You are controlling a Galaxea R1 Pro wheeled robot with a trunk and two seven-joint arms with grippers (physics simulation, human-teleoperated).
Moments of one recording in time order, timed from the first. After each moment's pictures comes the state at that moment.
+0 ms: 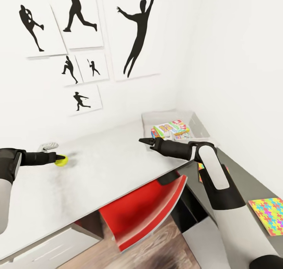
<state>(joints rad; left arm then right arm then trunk) -1.06 0.41 0.41 -0.63 -0.44 0.76 -0.90 -0.80 -0.01 0.19 -1.48 -1.25 1.05 -0.19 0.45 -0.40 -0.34</state>
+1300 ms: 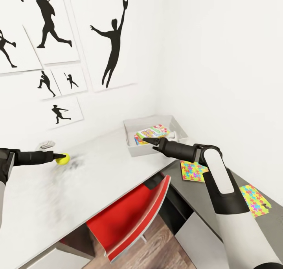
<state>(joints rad) -1.06 0.45 0.41 -0.63 -0.44 0.75 -1.12 -0.76 -0.01 0.13 -1.51 -1.25 1.05 -0.15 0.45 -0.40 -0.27</state>
